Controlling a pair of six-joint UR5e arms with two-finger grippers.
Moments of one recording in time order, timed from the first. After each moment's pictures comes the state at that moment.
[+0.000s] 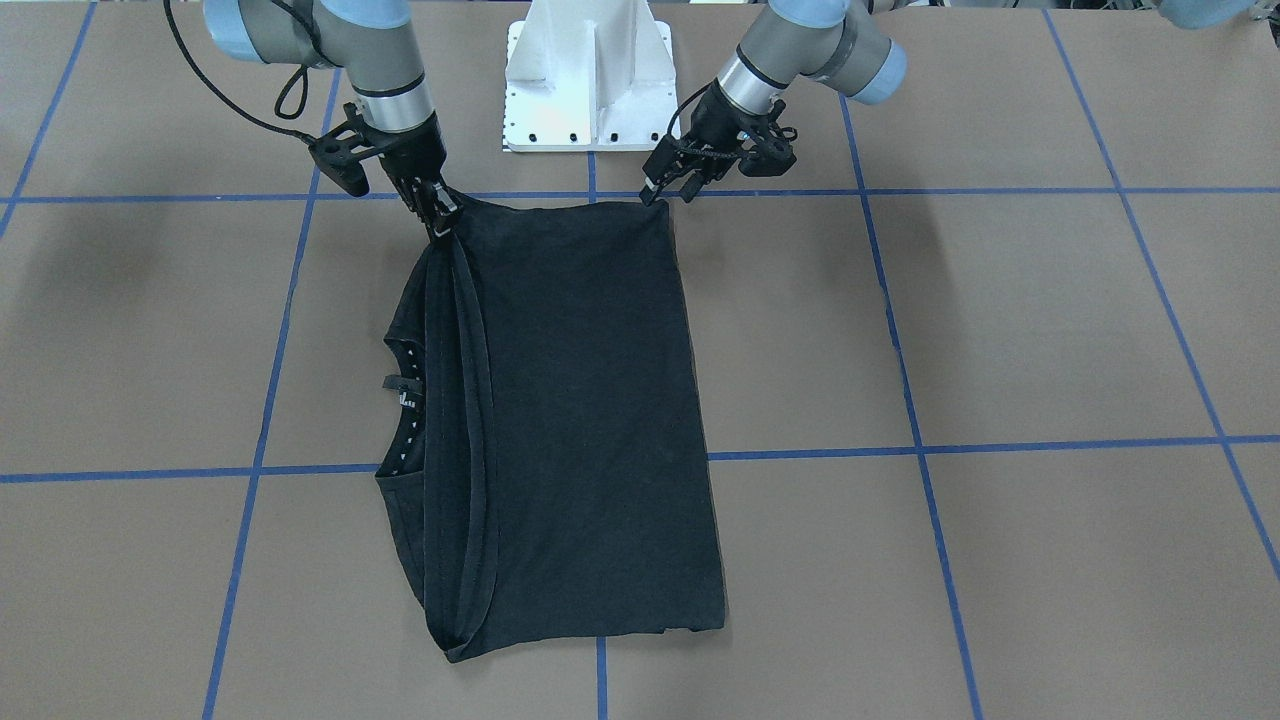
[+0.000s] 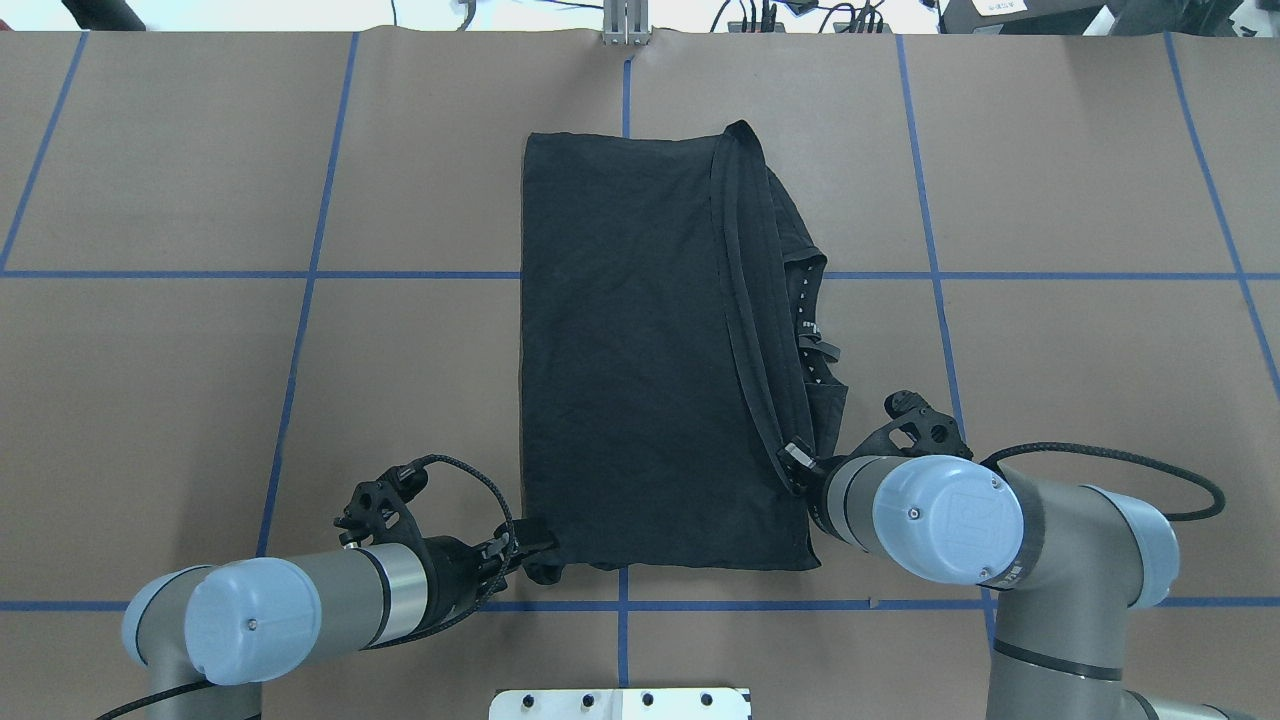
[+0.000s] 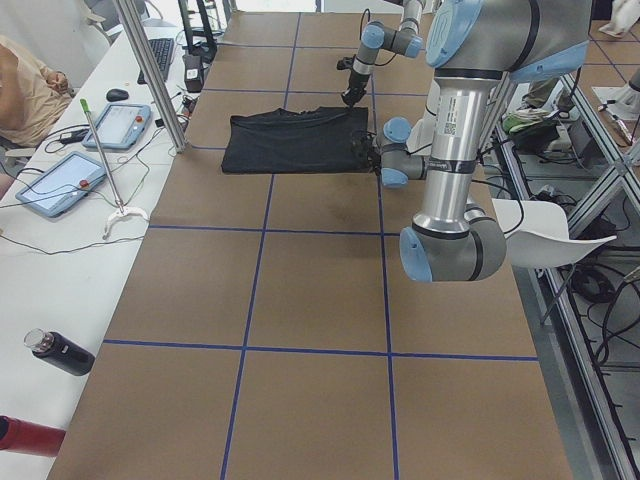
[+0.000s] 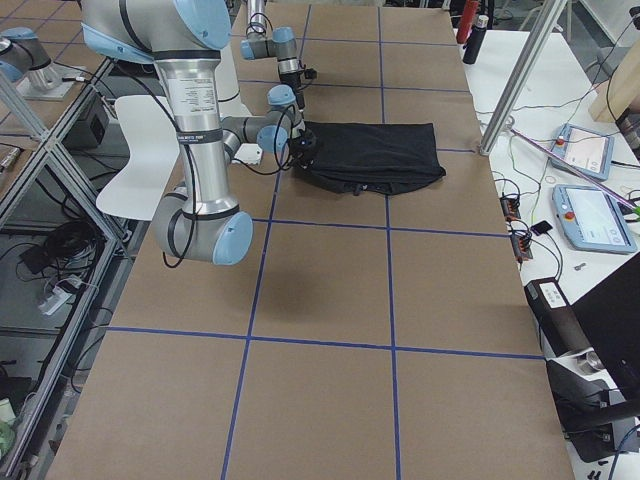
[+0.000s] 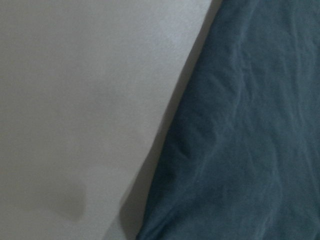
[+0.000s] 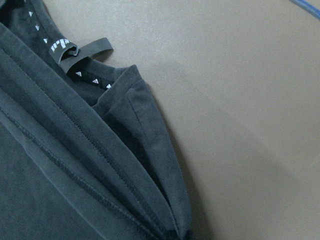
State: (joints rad) left arm -0.16 -1.82 -1.84 -2.36 -1.51 -2.00; right arm 0.28 -1.34 2.03 -1.42 1.54 2.21
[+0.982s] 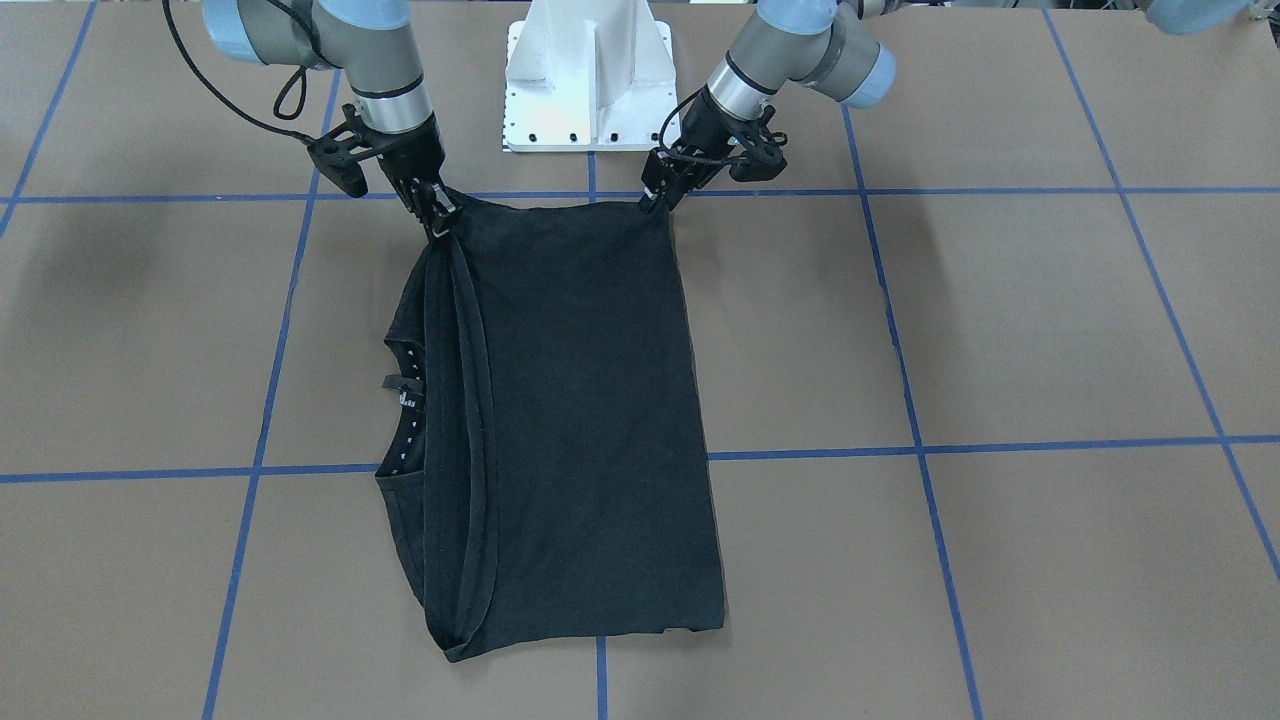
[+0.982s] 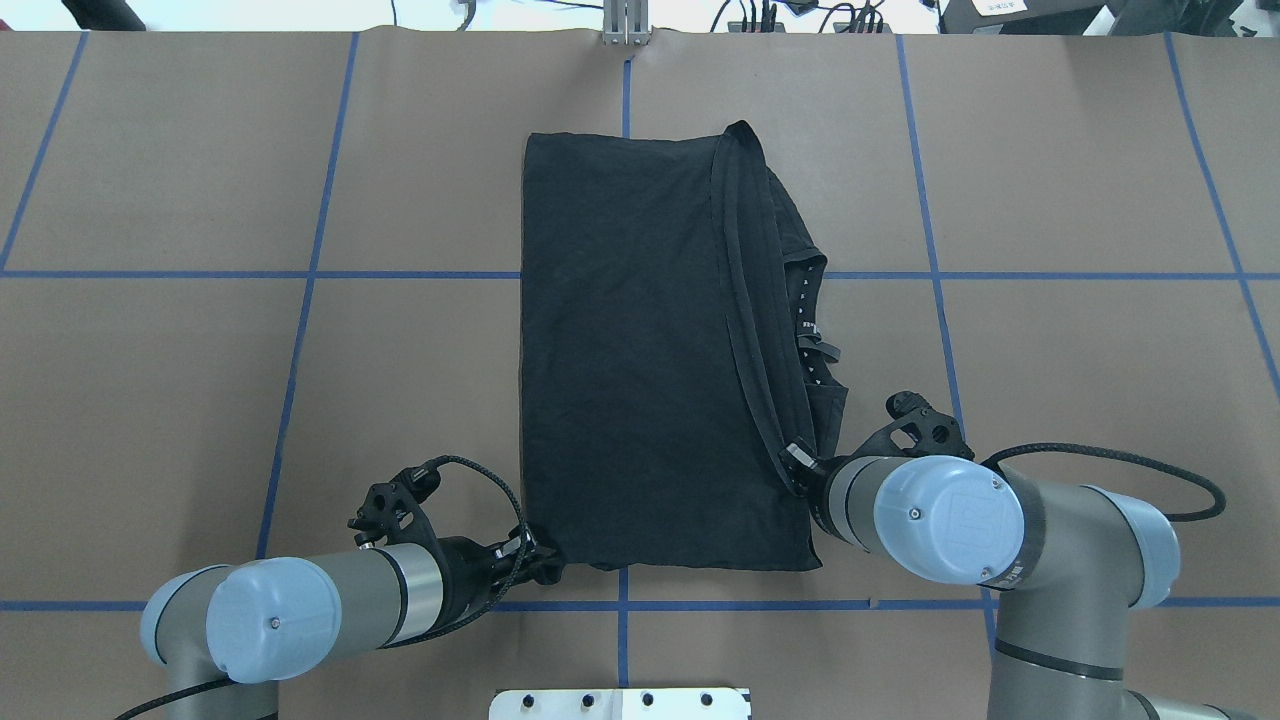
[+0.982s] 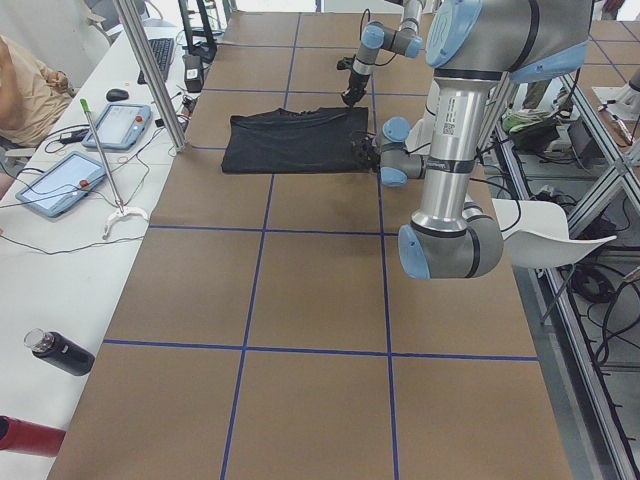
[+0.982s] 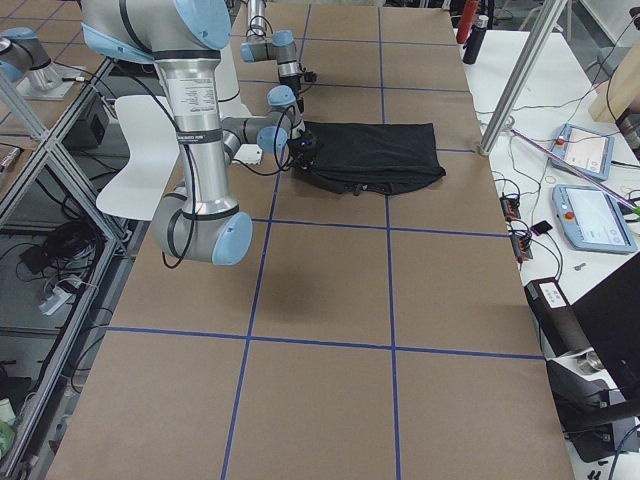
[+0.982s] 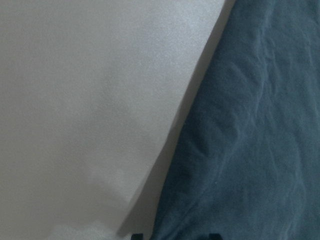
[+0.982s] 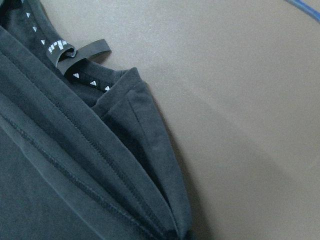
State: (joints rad) left arm -0.16 -1.85 -1.82 -2.35 -1.51 -2.01; right arm 0.29 -1.34 2.03 -1.42 1.54 2.21
